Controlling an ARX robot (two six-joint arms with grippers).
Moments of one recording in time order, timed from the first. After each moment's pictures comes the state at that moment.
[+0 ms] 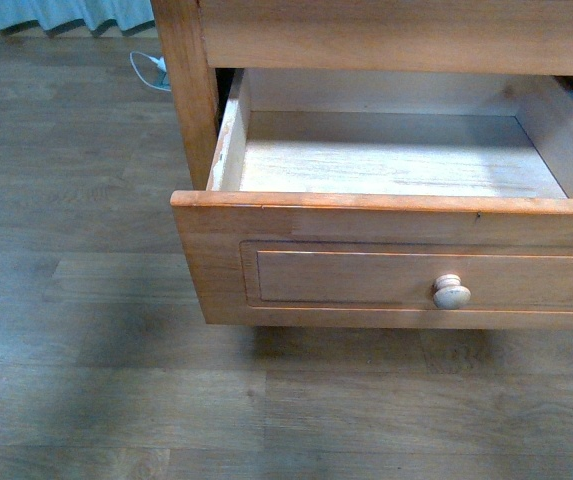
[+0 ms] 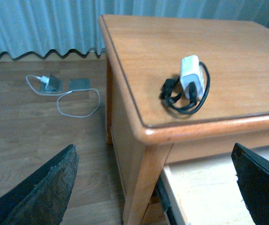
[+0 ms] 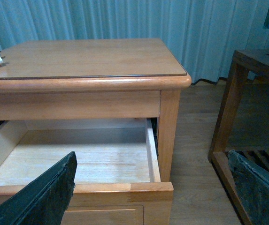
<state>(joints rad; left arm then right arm) -0.17 1.35 0.70 0.55 0.07 -0.05 0.00 0.23 0.08 0.14 0.00 0.00</state>
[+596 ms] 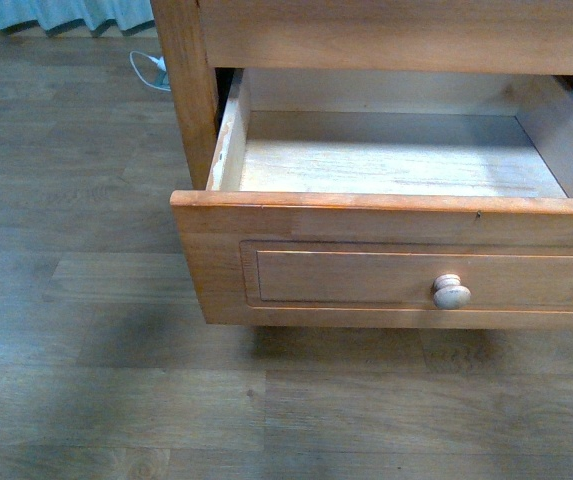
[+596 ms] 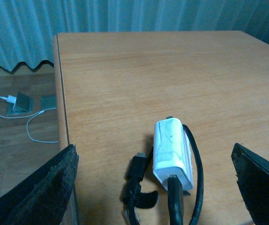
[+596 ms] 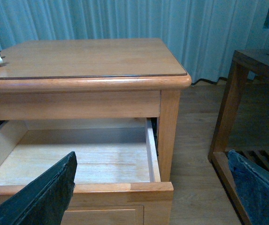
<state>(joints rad) -0.26 1.81 1.20 0.52 0.08 -0.05 0.00 0.23 0.08 0.14 0.00 0.00</state>
